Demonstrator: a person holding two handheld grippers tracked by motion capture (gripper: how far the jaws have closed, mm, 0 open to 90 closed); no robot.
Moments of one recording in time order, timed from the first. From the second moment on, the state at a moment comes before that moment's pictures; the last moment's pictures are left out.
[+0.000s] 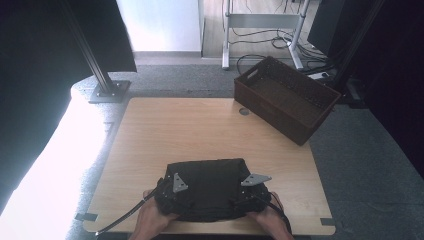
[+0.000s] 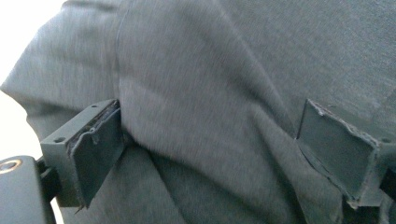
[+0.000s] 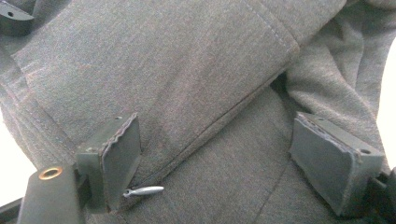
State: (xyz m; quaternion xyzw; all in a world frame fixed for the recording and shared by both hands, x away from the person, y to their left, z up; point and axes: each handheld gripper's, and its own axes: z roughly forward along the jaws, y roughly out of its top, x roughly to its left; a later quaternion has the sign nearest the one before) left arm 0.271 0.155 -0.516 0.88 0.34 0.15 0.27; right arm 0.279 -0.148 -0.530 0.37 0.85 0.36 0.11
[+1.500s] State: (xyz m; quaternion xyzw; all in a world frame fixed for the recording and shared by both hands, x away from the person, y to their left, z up) left arm 0.374 0.184 -0.517 0.86 0.39 0.15 0.28; right arm 0.387 -0.137 -0.530 0.42 0.84 0.32 0.16
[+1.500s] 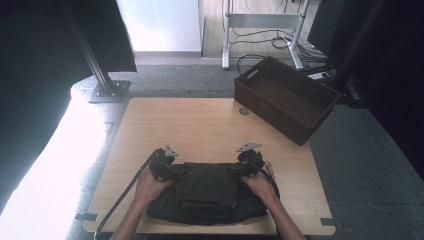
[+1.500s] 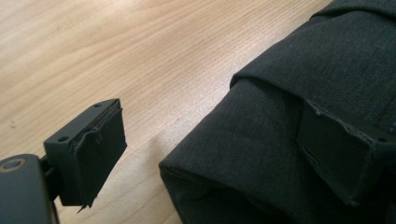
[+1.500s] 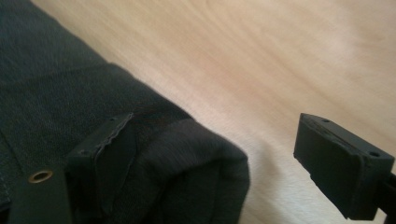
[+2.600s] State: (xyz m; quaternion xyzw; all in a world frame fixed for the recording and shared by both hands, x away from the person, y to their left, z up) left arm 0.316 0.186 -0.520 0.88 0.35 0.12 0.31; right arm 0.322 -0.153 -0.537 0.41 0.84 0.35 0.12
